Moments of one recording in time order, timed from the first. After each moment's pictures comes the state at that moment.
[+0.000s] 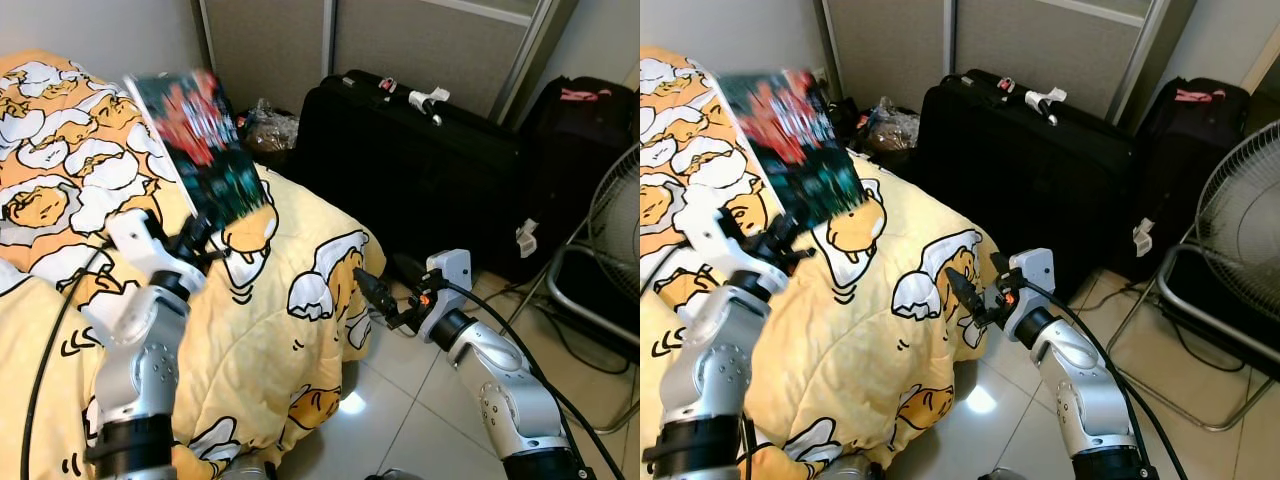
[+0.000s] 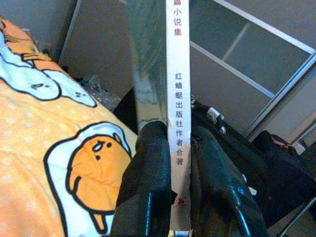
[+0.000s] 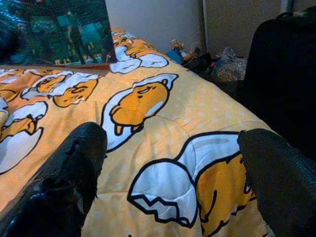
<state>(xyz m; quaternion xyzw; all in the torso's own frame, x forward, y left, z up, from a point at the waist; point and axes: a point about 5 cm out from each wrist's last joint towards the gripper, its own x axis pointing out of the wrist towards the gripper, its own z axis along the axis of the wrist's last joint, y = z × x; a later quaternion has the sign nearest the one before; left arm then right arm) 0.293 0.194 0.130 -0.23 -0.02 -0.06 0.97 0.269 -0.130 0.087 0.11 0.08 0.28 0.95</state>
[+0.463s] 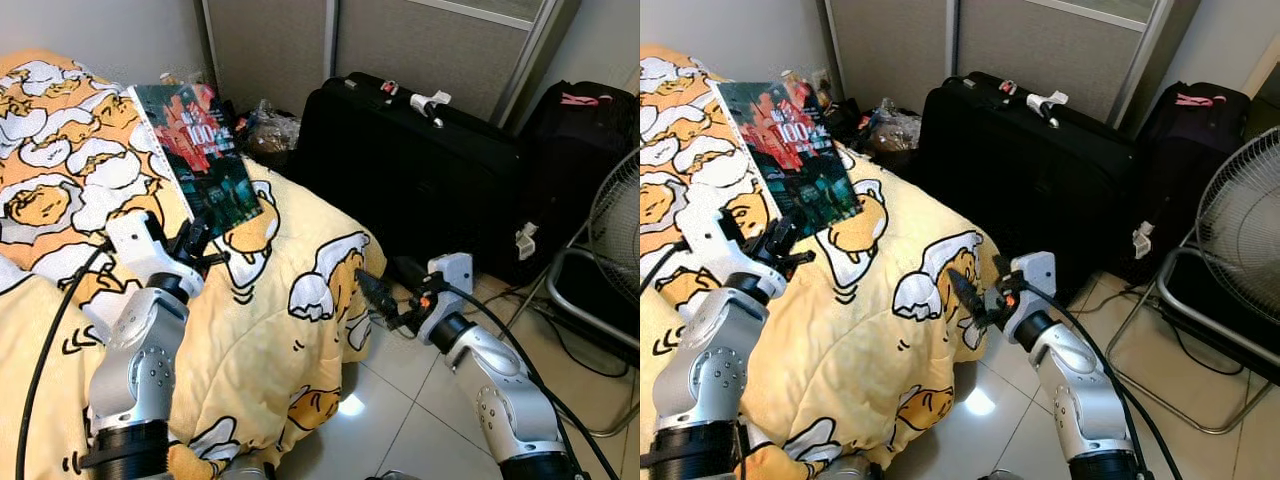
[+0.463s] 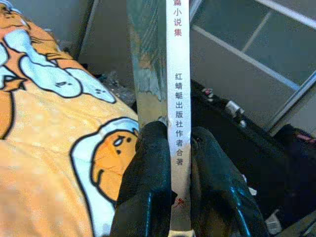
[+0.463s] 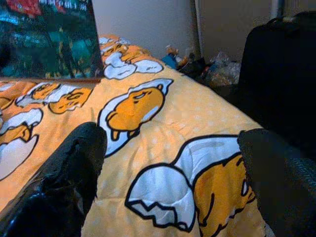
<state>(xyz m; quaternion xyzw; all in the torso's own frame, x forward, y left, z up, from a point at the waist) 0.291 0.198 0.134 -0.20 0.00 -0.03 0.98 0.268 -0.131 0.086 0.12 0.06 0.27 0.95</state>
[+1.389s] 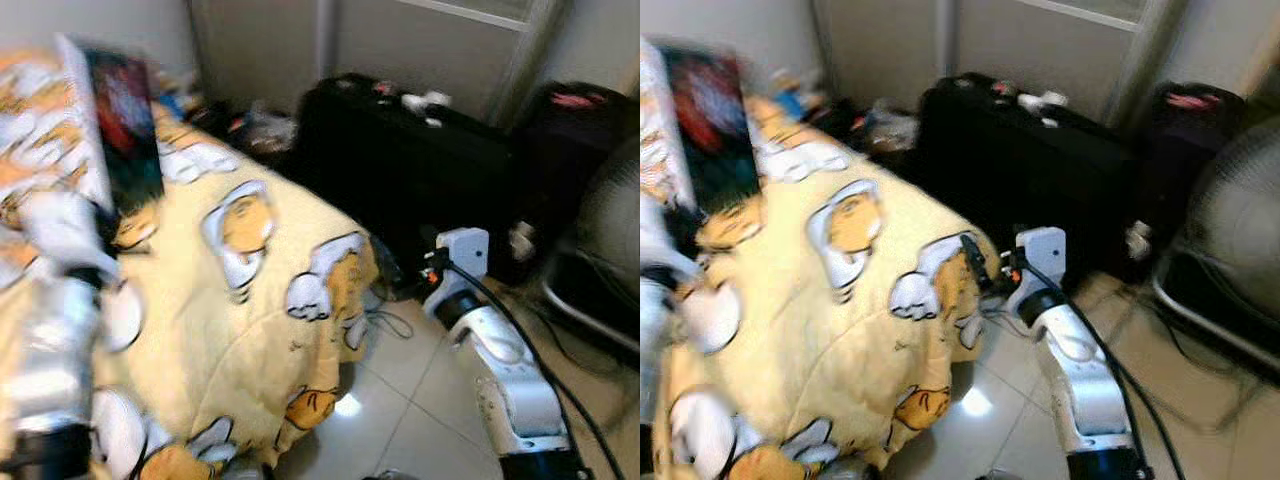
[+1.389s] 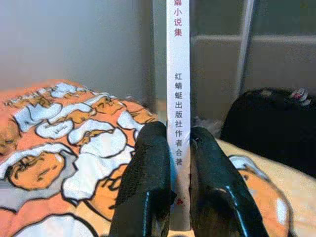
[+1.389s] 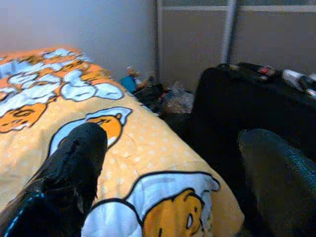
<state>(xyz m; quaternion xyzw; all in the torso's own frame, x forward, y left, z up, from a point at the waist) 0.277 0.269 0.173 0.02 -0.06 0.04 1.00 0.275 -0.131 0.120 0.03 0.00 0.19 0.98</state>
